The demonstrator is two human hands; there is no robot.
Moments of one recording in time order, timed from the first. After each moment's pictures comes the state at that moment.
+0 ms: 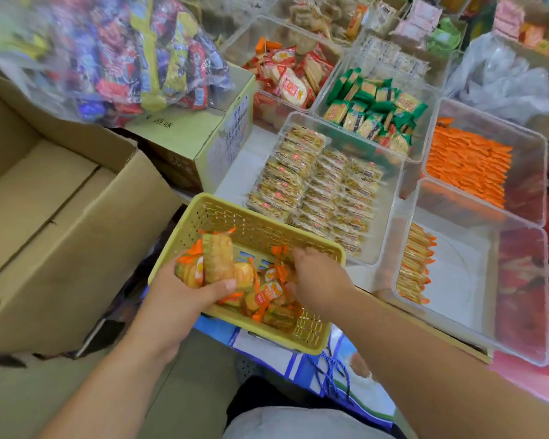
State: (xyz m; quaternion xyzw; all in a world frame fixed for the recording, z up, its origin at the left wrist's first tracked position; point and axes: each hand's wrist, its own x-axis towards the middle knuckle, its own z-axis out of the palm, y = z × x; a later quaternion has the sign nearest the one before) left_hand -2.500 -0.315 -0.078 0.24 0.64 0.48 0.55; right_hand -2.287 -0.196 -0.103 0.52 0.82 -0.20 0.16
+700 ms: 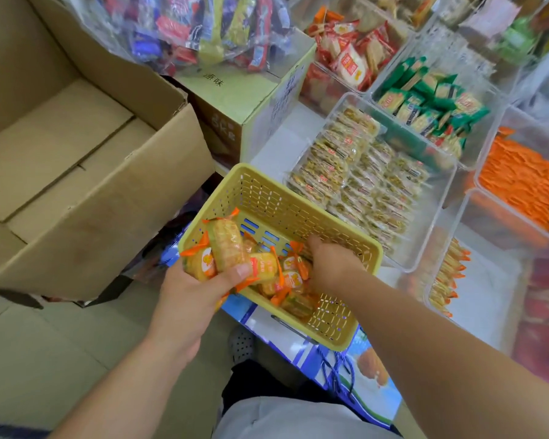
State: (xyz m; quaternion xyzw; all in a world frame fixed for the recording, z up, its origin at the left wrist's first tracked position) left_hand -2.496 -0.349 -0.088 0.10 0.60 0.59 0.53; right_hand -2.311 -0.179 -0.151 0.49 0.80 -0.18 0.28
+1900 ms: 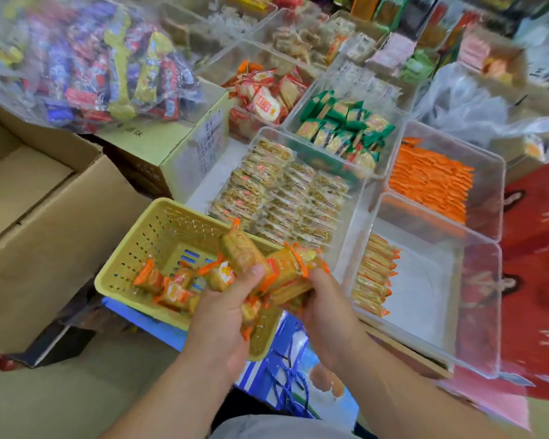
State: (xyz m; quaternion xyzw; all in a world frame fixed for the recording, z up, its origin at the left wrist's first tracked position) left_hand -2.344 -0.291 -0.038 -0.02 0.48 0.62 0.61; right_hand -2.209 -0.232 -0.069 0.53 0.35 -0.72 -0.30
